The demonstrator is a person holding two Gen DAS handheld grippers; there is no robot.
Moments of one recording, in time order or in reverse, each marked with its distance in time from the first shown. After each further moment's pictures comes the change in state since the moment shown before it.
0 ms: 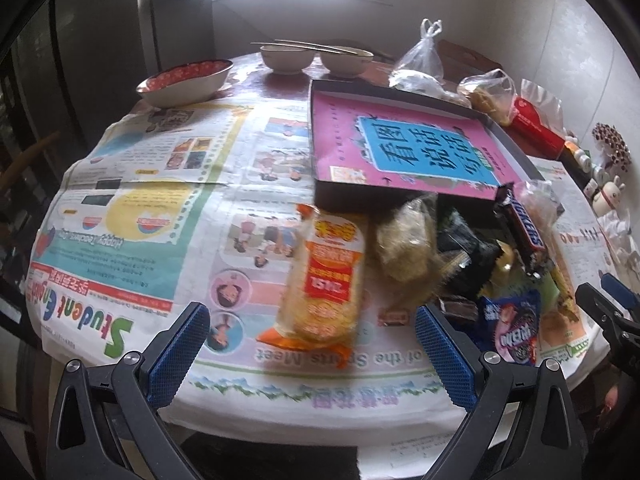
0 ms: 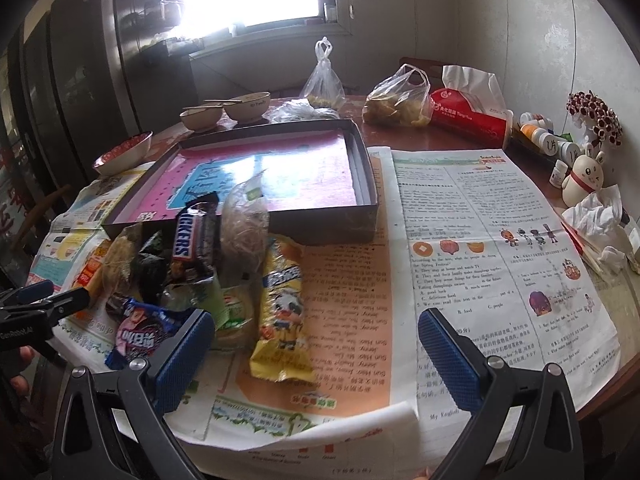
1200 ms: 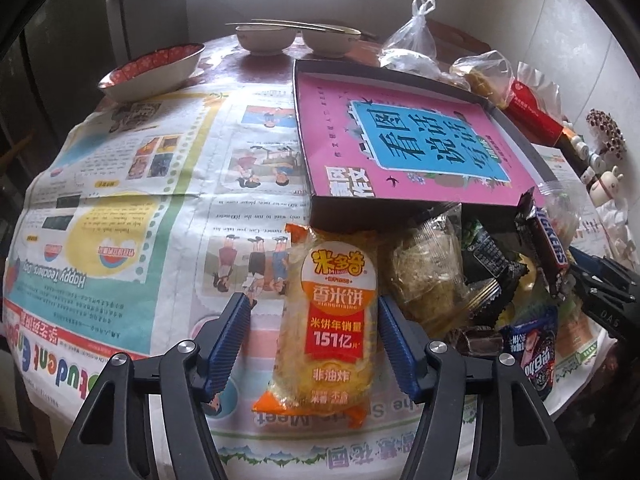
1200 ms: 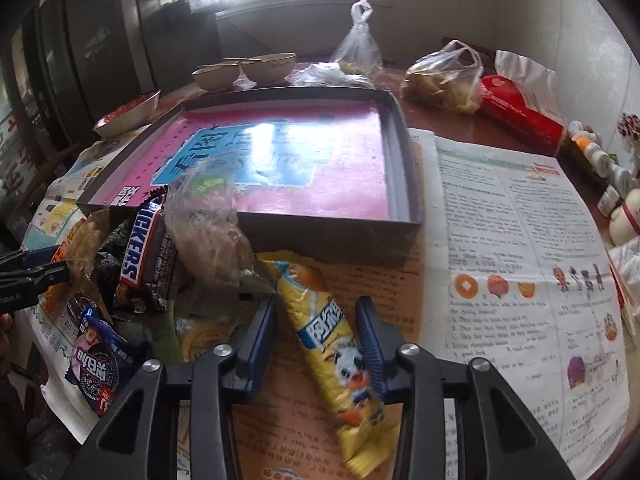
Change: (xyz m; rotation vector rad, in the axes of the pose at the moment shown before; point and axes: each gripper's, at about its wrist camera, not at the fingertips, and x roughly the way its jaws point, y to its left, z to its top) left arm 0.038 -0.001 0.025 0.050 0.074 -0.065; right arm 0.065 0.005 0.027 -0.135 0.119 0.076
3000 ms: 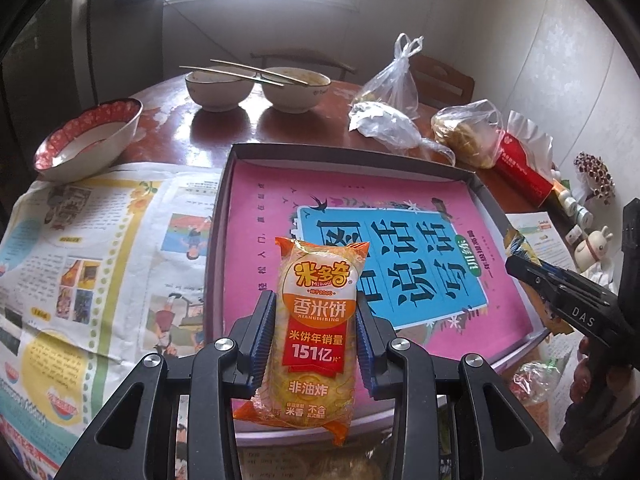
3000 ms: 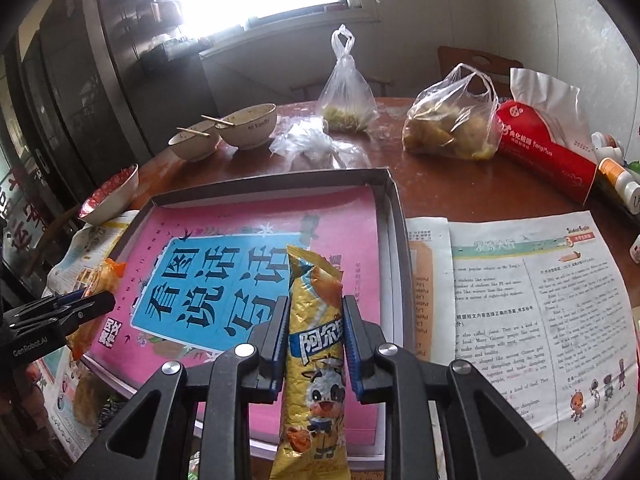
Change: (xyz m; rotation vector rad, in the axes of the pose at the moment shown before) left arm 0.033 -0.032 0.102 -0.020 -0.082 -0.104; right arm 0.039 -0.038 0.101 0.120 -0.077 0.072
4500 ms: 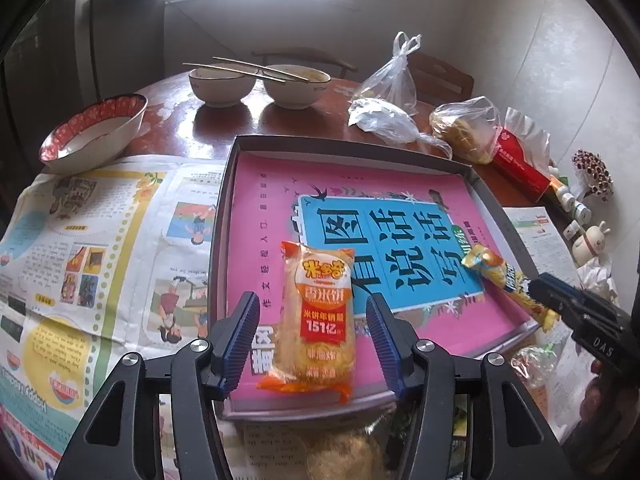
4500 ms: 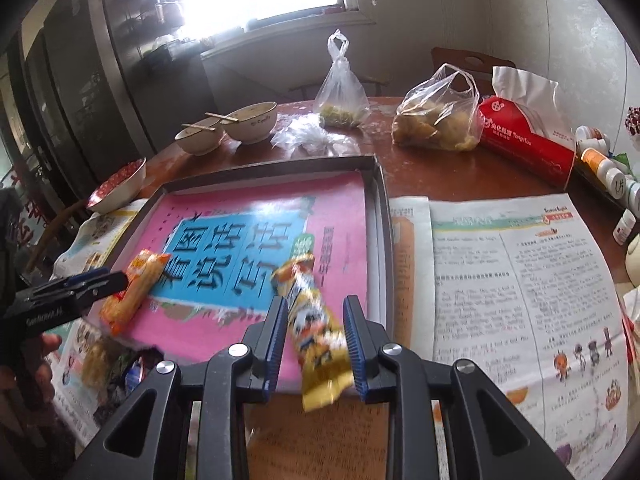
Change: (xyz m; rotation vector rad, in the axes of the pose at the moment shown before) left arm -0.014 0.000 -0.011 -0.002 0.003 -0.001; right arm -0.037 0.000 -0.029 0.000 0.003 0.010
